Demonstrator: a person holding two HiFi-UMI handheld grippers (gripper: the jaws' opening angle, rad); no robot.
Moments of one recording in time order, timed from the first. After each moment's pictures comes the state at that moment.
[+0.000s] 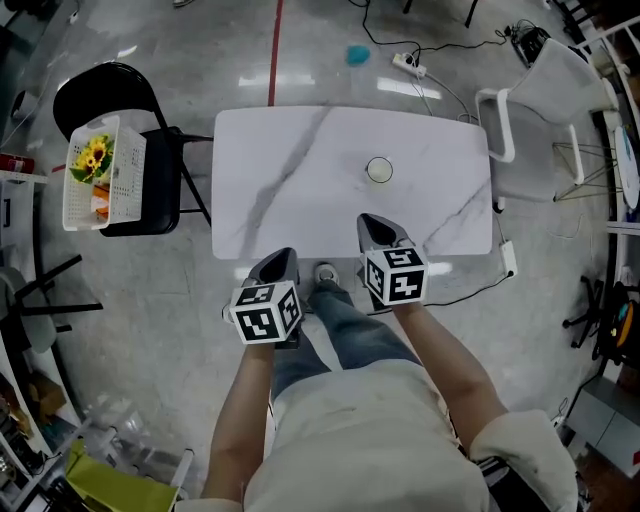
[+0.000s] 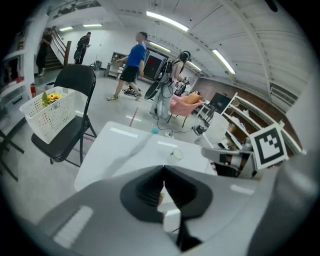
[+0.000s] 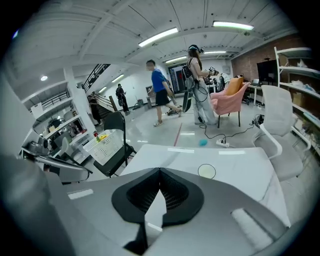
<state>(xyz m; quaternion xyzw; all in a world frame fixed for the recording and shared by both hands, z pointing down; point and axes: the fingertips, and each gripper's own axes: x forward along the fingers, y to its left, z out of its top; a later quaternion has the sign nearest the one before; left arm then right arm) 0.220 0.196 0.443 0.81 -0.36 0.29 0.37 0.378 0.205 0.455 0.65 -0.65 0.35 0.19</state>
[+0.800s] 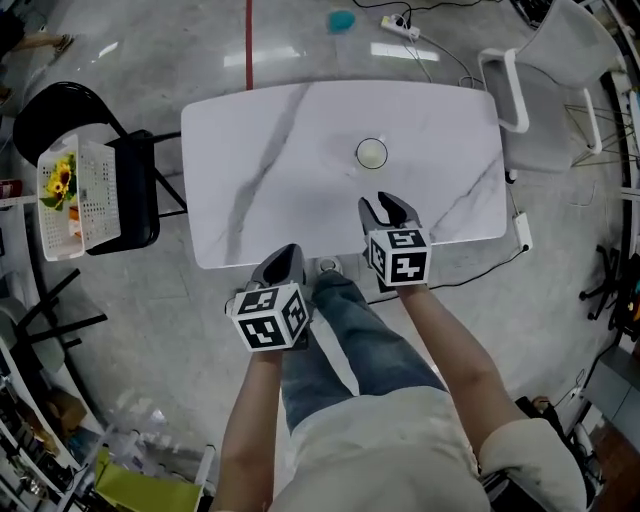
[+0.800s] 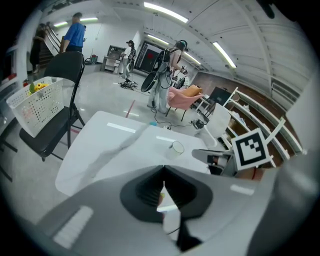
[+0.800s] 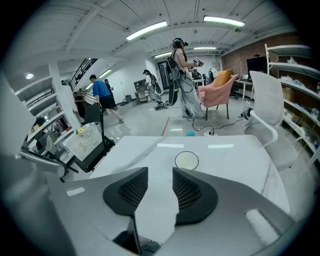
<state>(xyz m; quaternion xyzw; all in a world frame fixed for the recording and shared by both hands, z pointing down) 0.277 0.189 0.516 0.80 -0.34 0.31 0.38 0.451 0.194 0.562 0.68 -0.60 0.37 0.20</state>
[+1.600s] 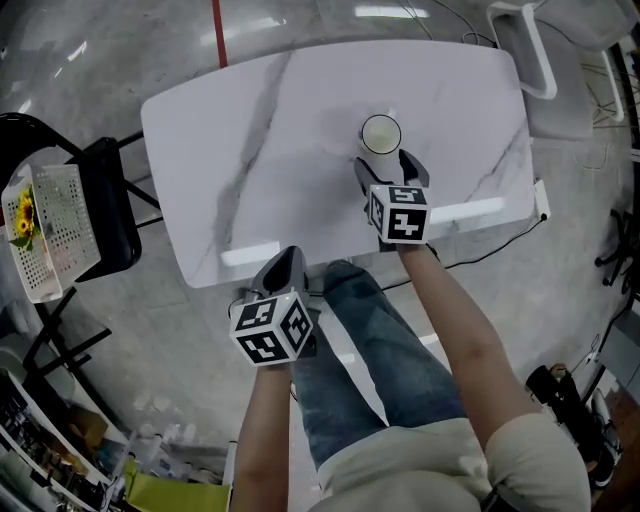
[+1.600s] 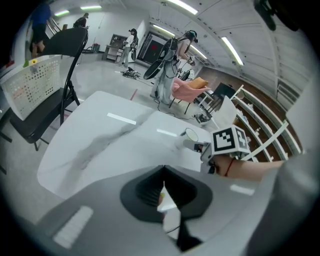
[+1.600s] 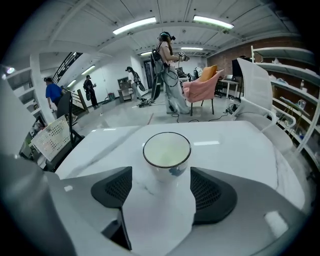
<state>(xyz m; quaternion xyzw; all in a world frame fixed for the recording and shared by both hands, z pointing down) 0.279 0.177 0.616 0.78 -0.33 0.34 0.41 0.505 0.150 0.695 0.73 -0.53 0.38 0.21</state>
